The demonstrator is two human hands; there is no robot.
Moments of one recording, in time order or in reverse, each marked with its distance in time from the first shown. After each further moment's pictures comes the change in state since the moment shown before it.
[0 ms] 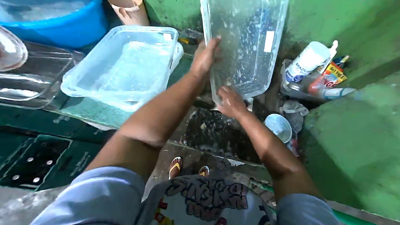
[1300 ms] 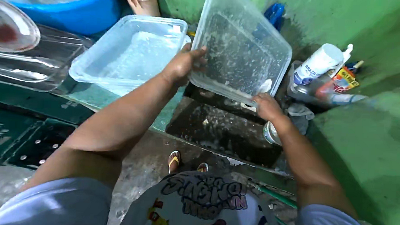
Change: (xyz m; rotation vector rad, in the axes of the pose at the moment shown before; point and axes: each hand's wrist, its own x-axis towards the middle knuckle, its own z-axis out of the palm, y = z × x) left_hand -0.044 0.010 -0.063 0.165 0.000 -0.127; right_hand -0.041 0.116 -0.025 -0.201 -0.229 0.140
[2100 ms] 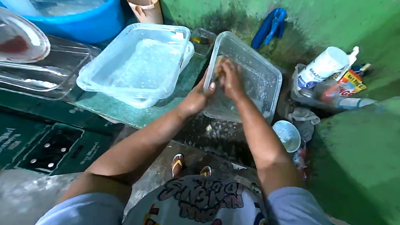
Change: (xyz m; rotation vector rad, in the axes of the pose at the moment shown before) left_hand -0.037 -0.051 0.021 0.049 -0.188 0.046; right_hand 0.091 -0.147 -0.031 0.430 0.536 -0.208
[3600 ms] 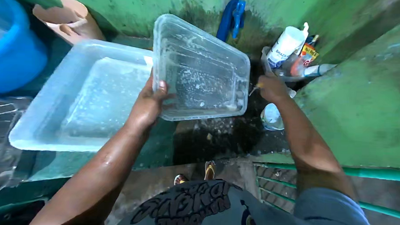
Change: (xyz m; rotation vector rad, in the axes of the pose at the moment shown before) left_hand 0.026 0.019 -0.105 0.029 0.015 -0.026; right_hand -0.075 0.055 -0.127 -0.668 -0.352 0.602
